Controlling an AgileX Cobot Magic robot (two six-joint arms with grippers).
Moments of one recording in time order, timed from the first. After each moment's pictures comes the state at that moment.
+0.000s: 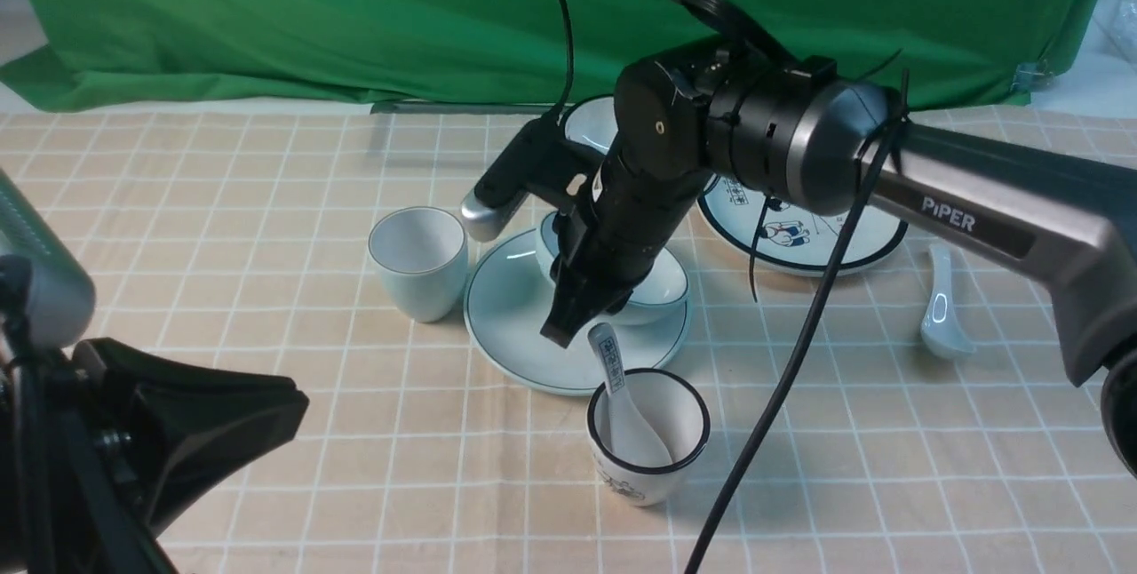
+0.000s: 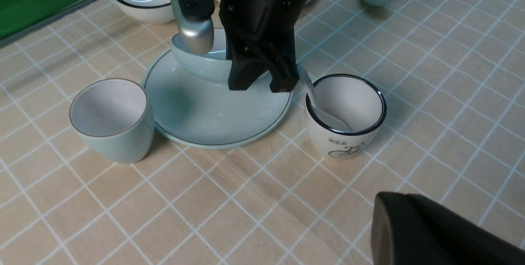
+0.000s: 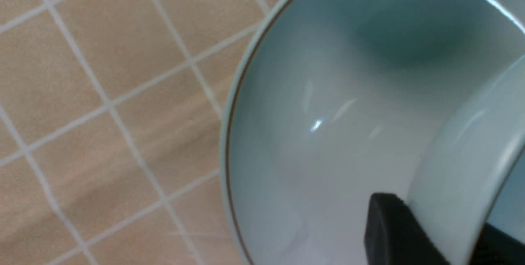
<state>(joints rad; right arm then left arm) 0.66 2.18 -1.83 0.08 0.80 -0.48 -0.43 0.66 -0.68 -0.43 0.69 0.52</state>
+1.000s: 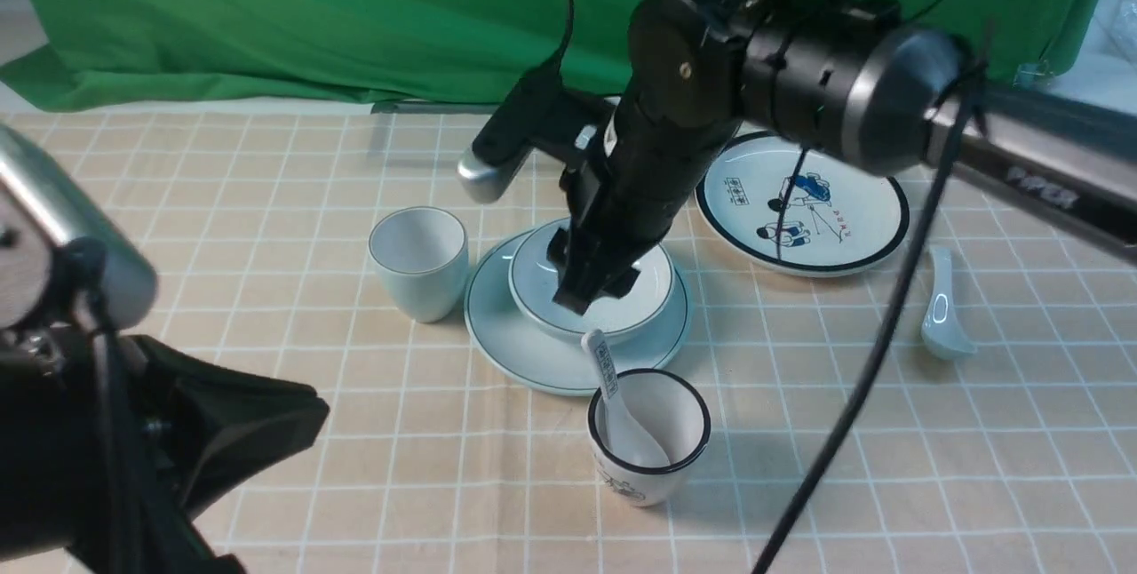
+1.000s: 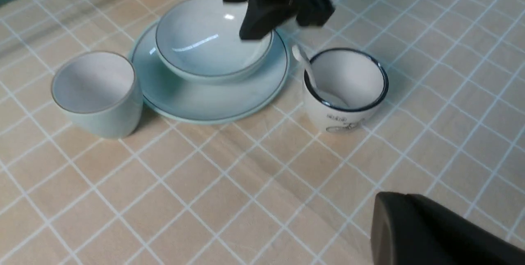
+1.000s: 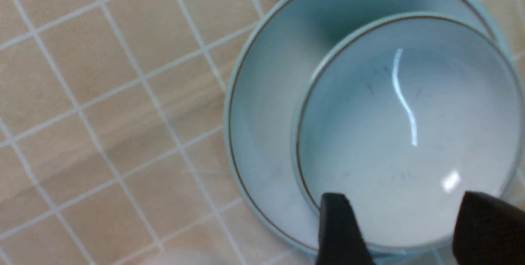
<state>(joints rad) 0.67 2.00 -1.84 -0.01 0.93 -0.45 -0.43 0.81 -0.75 -0.40 0.77 0.51</state>
